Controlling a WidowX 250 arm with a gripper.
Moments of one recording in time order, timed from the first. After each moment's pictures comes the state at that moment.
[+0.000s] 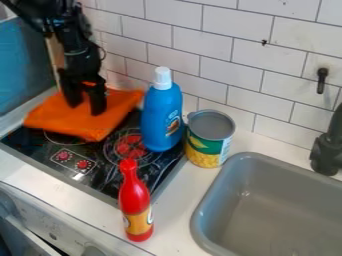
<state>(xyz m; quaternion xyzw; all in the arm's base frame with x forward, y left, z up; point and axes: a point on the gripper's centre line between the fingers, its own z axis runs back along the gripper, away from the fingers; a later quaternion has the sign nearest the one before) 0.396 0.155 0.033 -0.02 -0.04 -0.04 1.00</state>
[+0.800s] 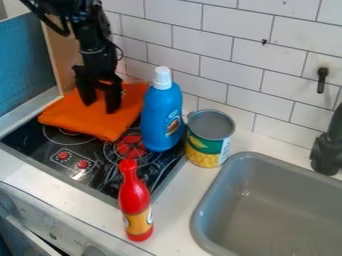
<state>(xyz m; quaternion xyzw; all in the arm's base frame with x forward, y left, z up) 0.394 0.140 0.045 0.01 -0.03 -0.03 1.00</state>
